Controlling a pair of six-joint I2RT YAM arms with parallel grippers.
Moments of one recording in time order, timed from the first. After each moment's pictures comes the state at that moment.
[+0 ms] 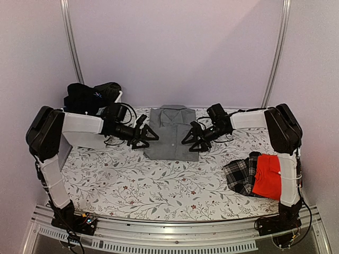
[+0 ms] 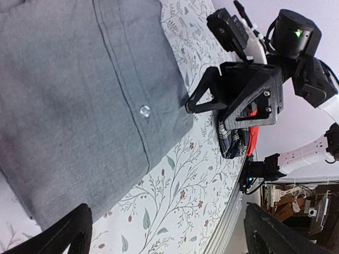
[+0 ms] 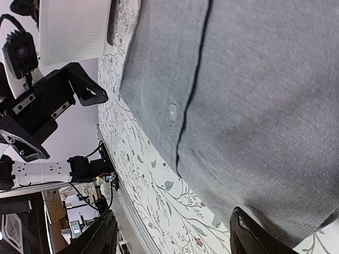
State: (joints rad) left arm -0.41 1.90 1.16 -0.14 0.83 -0.47; right arm 0.50 2.19 1.52 -0.36 -0.91 0.55
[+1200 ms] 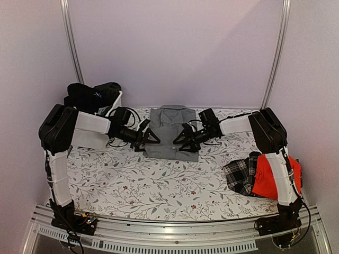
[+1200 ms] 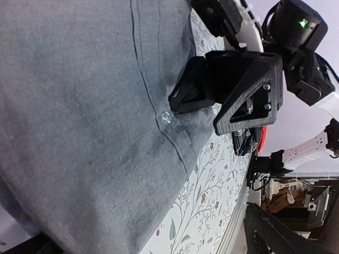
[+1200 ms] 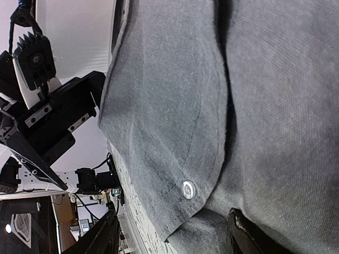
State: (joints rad) left arm -0.39 2.07 1.28 -0.14 0.89 -0.41; right arm 0.53 2.40 1.66 -0.15 -0.95 0.67
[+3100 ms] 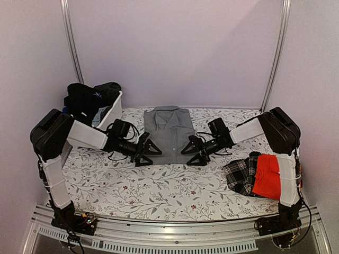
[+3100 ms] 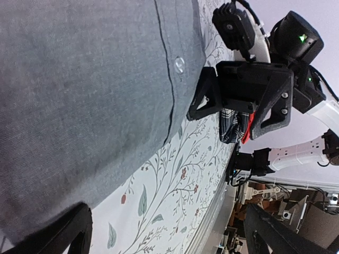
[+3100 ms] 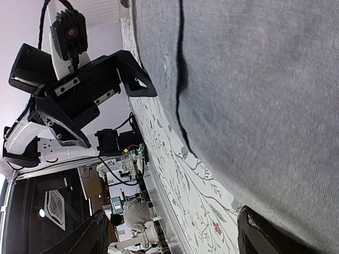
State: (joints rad) left arm -0.48 1.94 0.95 0.16 0.88 -0.72; right arm 0.52 2.21 1.28 0.01 -1.15 0.77
